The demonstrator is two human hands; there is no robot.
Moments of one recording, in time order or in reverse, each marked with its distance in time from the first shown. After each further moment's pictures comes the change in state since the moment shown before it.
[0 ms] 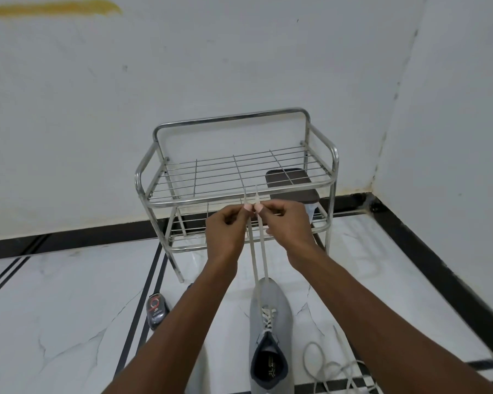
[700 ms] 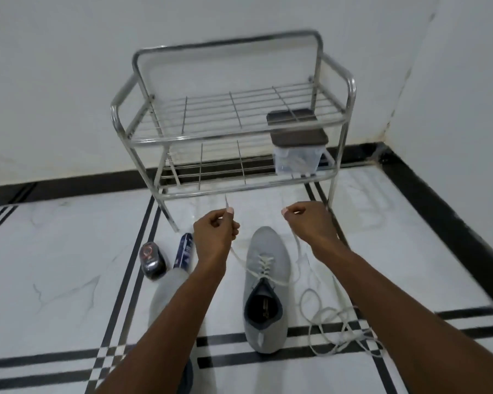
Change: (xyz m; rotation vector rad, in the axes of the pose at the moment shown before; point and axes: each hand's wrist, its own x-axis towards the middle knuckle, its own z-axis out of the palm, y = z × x) left_hand -0.033 -0.123 -0.030 0.096 0.148 -0.261; right_hand -0.013 0.131 -0.022 -0.341 0.011 0.278
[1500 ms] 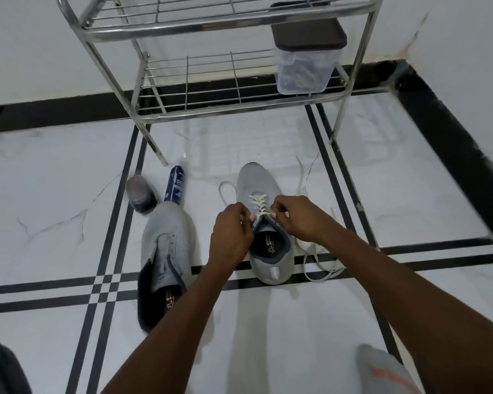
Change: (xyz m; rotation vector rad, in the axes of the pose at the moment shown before) left_hand -0.059 -0.133 -0.009 0.687 -0.287 0.261; right_hand -0.044 0.108 0.032 -0.489 -0.519 -0.324
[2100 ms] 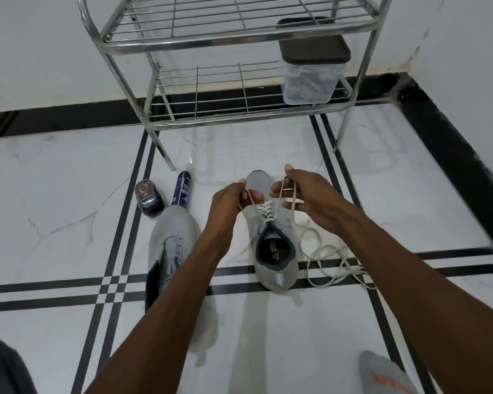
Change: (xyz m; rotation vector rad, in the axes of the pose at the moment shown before) left_hand 0.025 0.054 -0.058 -0.843 -0.109 -0.294; right_hand 0.010 -0.033 -0.048 1.018 0.046 0.294
